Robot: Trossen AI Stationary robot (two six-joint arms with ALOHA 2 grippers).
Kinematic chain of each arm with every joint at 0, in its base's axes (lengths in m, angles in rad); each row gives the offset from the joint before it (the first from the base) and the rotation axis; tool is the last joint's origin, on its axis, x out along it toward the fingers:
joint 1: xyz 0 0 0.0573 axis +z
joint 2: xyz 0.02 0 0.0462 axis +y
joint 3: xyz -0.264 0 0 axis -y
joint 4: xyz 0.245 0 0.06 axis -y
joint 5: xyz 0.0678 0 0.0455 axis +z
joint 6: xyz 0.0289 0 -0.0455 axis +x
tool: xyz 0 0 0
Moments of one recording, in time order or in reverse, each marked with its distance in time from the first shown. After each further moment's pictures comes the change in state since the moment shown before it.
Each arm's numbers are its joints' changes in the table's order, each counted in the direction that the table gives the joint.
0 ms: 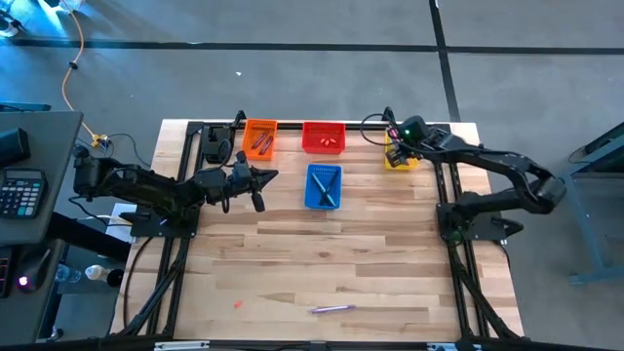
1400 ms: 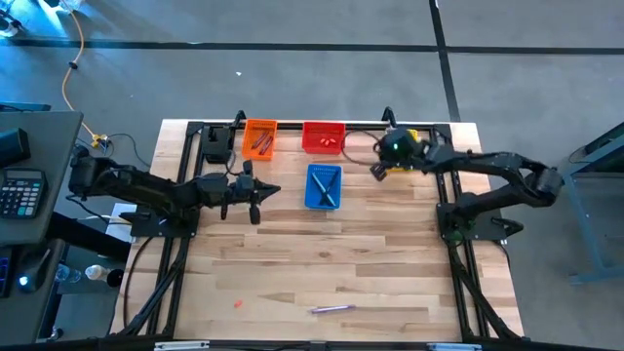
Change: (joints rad) left arm -0.074 -0.048 0.007 -0.126 -0.108 0.018; right arm 0.188 0.066 -0.016 0.194 0.106 -0.061
